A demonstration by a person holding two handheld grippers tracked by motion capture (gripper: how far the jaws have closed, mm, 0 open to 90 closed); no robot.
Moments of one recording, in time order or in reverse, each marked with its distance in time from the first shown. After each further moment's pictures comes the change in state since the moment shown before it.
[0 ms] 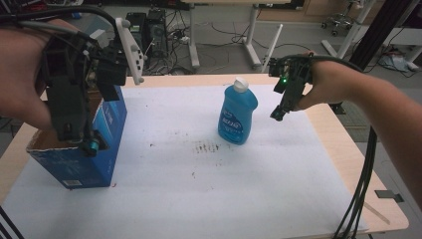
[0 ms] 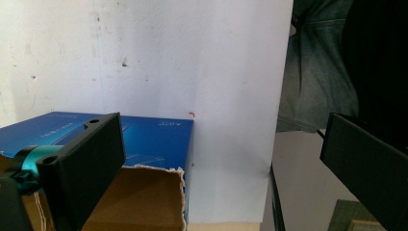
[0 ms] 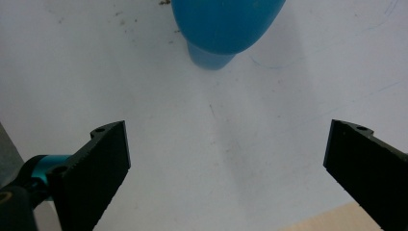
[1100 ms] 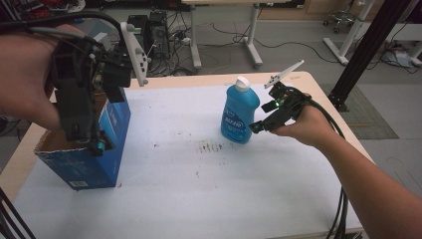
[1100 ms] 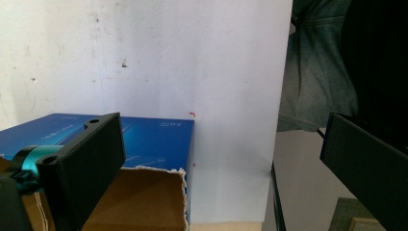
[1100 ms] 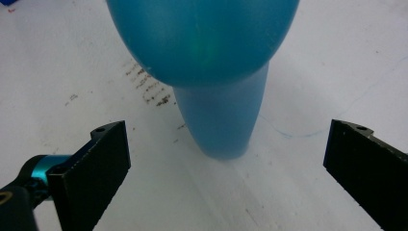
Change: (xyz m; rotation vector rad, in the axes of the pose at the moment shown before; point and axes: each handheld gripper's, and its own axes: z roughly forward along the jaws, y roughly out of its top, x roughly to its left) left arm 0.001 0.002 0.001 0.002 -0.004 0.013; right arm 0.012 -0.036 0.080 -0.501 0.025 0.292
